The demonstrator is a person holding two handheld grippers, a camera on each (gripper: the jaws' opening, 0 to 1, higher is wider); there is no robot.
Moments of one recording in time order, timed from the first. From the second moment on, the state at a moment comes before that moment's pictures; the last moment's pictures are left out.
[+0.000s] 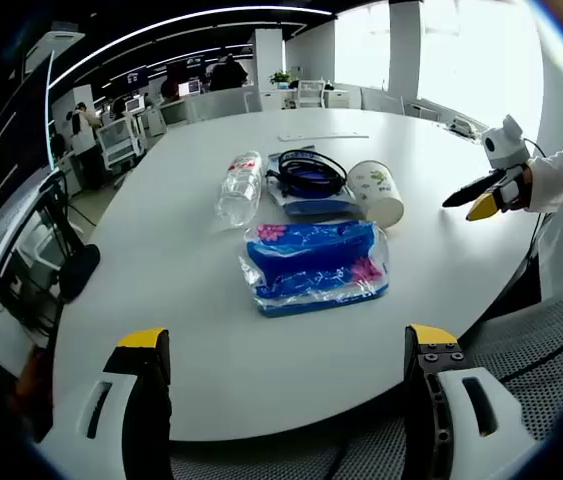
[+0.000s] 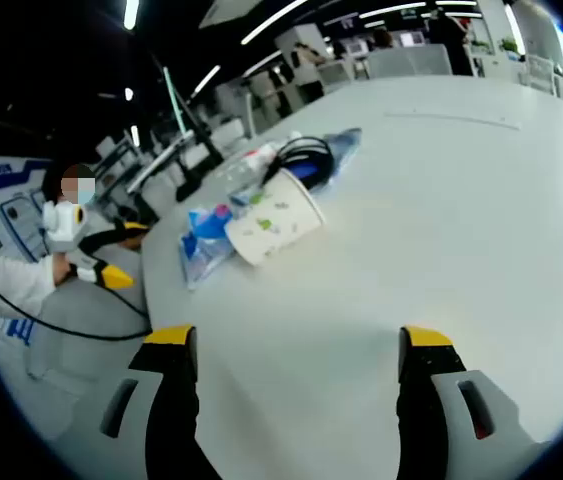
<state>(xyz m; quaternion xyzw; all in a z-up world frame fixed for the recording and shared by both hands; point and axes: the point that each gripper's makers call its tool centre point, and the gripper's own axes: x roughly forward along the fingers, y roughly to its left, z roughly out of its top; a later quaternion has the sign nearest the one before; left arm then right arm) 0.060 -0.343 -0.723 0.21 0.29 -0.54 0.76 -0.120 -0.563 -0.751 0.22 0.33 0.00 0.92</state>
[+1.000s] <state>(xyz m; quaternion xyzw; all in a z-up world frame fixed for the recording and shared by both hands) 0.064 -0.343 -0.722 0.22 0.27 -0.54 0.76 -0.108 -0.566 -0.734 0.23 0.32 0.01 0.92</state>
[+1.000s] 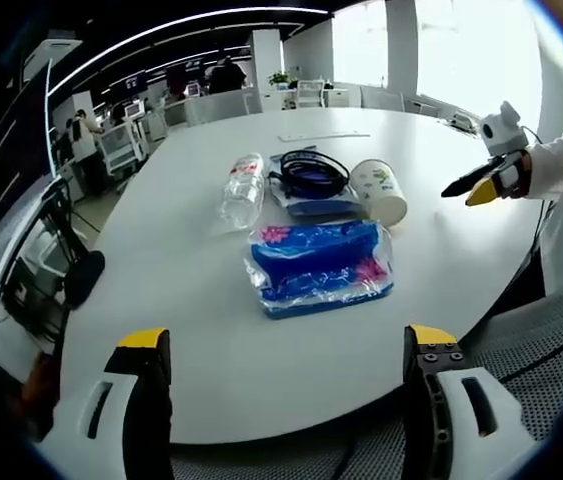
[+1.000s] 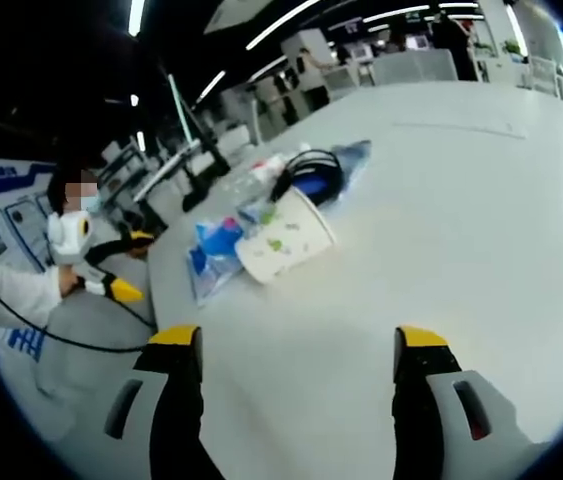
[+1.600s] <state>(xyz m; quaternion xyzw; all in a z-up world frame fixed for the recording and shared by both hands) 0.067 -0.338 -0.726 0.25 0.28 -0.53 0.76 -0.078 -0.603 -0.677 0.25 0.25 -0.01 0.94</state>
